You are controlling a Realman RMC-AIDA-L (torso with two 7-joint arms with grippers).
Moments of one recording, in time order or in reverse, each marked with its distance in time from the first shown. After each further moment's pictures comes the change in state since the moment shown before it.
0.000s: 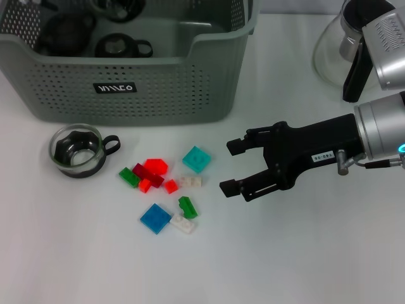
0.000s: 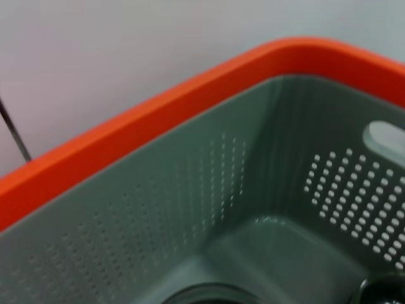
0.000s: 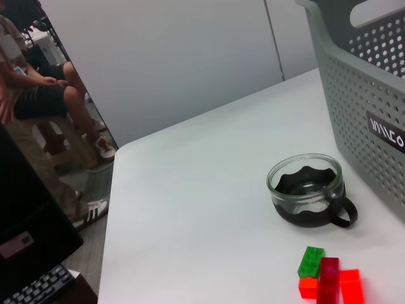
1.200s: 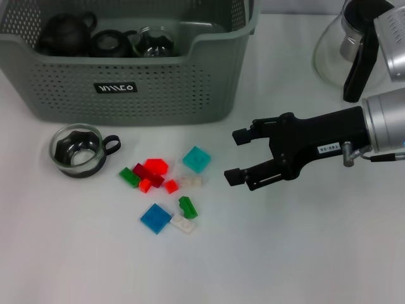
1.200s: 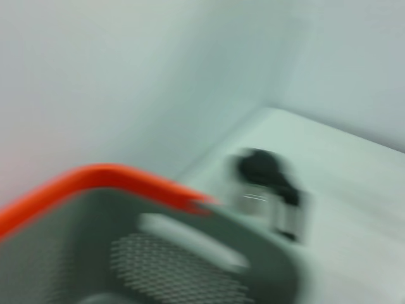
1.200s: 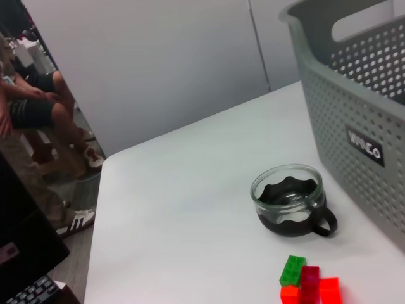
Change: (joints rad) left arm 0.156 0.020 -0.221 0.566 -0.352 0.715 0.111; right arm -0.001 -0.006 0.036 0.000 0.000 0.002 -0.010
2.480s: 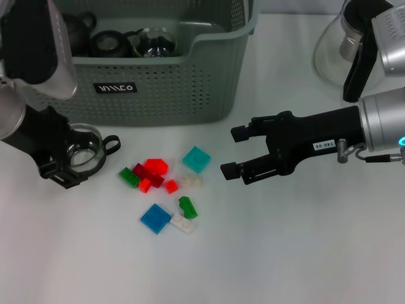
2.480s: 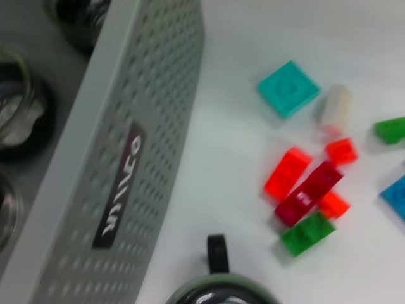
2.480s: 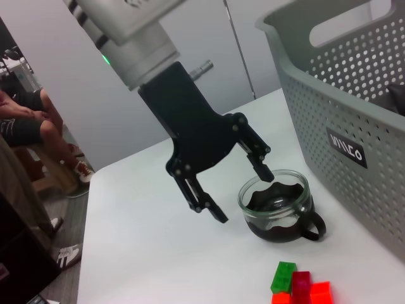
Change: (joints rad) left arm 0.376 -0.204 0.487 0.194 0.525 -0.144 0.314; right arm 0.008 0.006 0.017 0.041 0.006 0.030 0.016
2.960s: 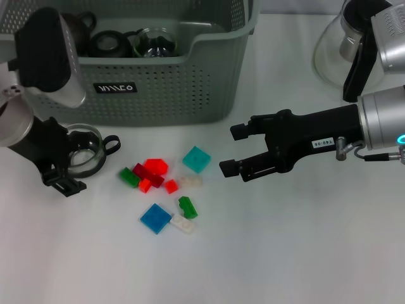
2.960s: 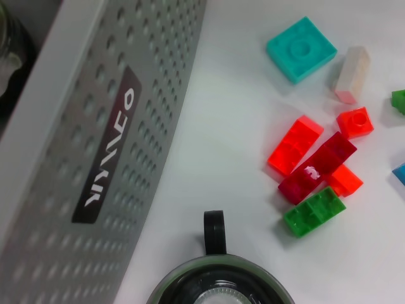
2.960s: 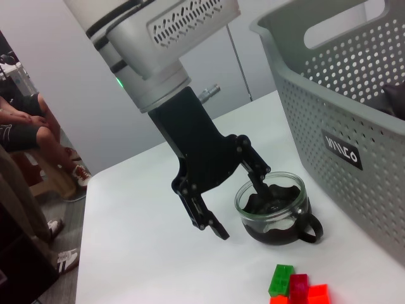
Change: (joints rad) left arm -0.035 0.004 0.008 -0.124 0.045 -0.050 -0.017; right arm 0.006 0.001 0.007 0.006 0.000 0.005 0.008
